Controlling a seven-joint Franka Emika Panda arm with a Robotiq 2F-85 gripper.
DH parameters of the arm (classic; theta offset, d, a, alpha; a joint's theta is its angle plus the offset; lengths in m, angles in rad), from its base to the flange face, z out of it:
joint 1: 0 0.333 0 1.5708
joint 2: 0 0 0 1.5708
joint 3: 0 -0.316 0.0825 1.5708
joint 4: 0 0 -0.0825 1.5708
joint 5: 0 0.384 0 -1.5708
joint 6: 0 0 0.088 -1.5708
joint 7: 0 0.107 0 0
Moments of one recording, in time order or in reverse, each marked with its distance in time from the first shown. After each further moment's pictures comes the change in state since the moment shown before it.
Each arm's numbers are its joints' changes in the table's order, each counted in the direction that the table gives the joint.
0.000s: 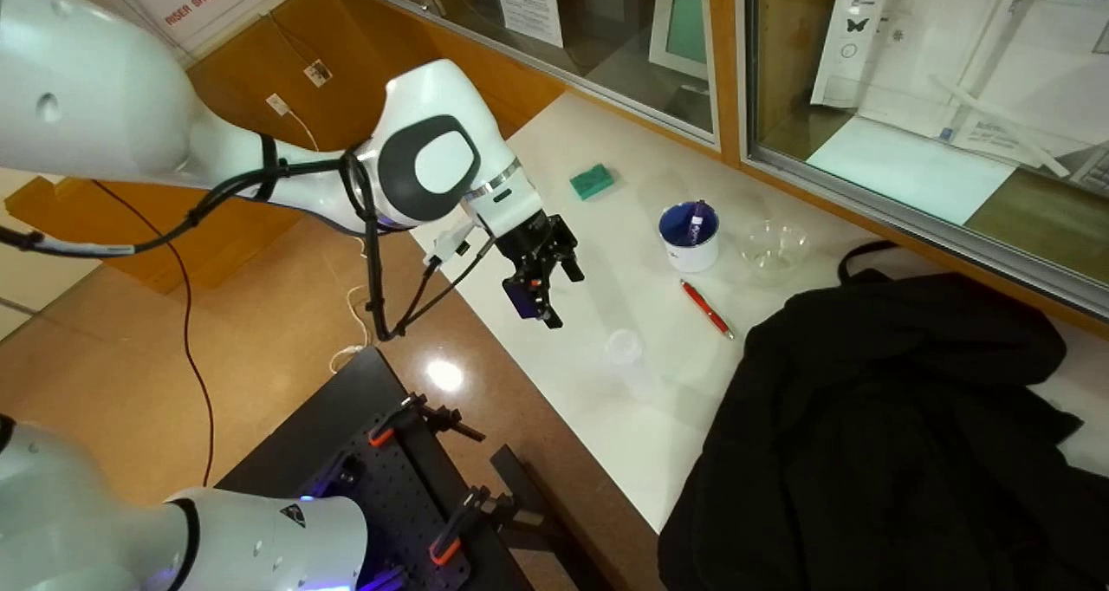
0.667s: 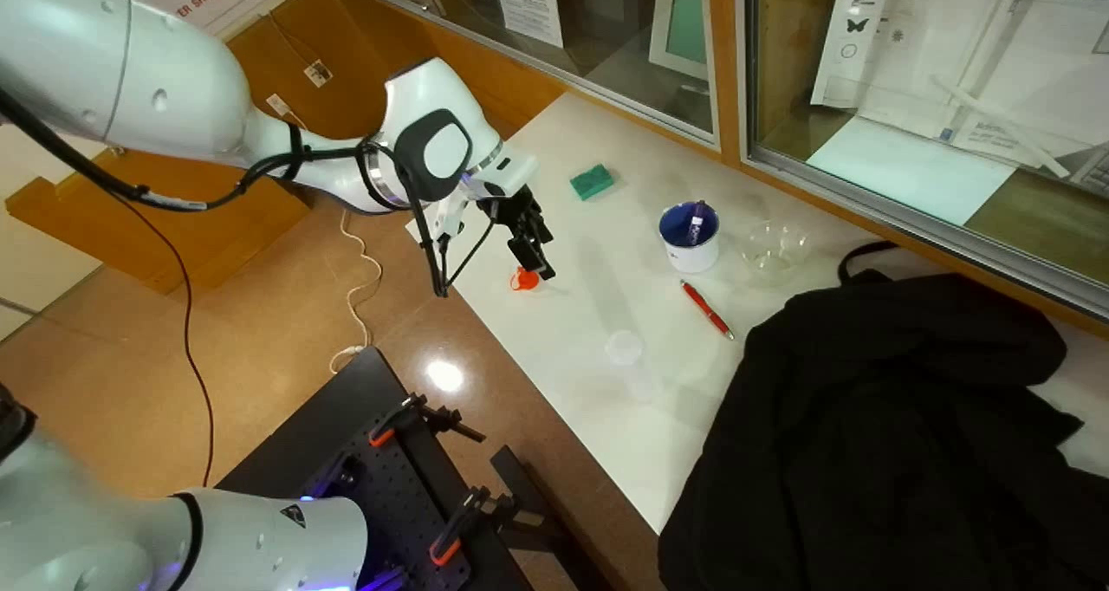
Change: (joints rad) arm 0.133 -0.161 -0.030 -0.125 0.160 -0.119 -0.327
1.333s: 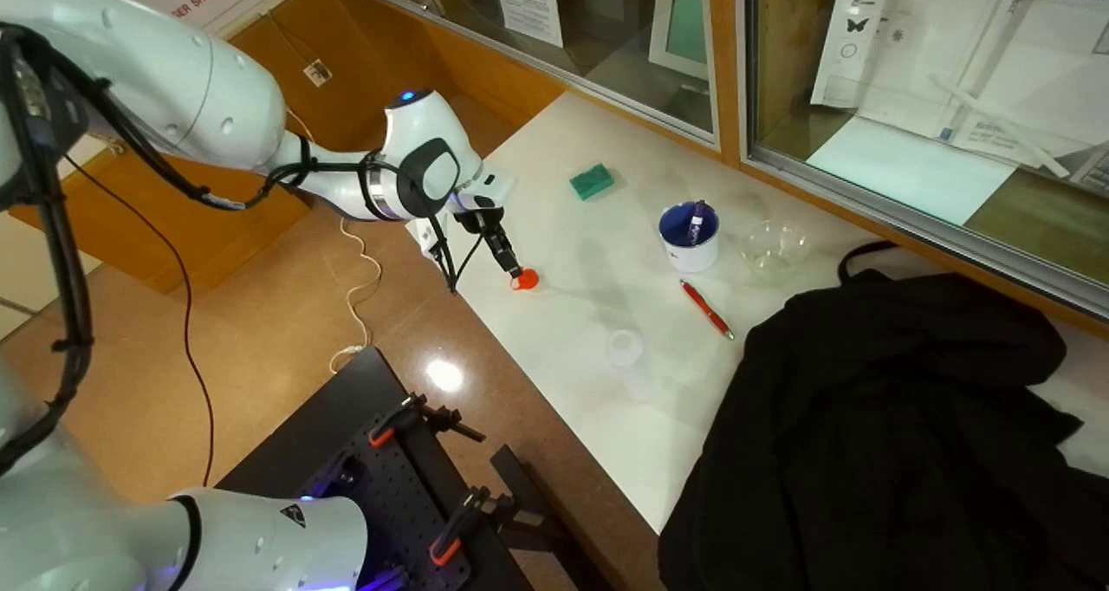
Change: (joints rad) arm -0.070 -0.129 -0.221 -0.039 0.132 -0.063 -0.244
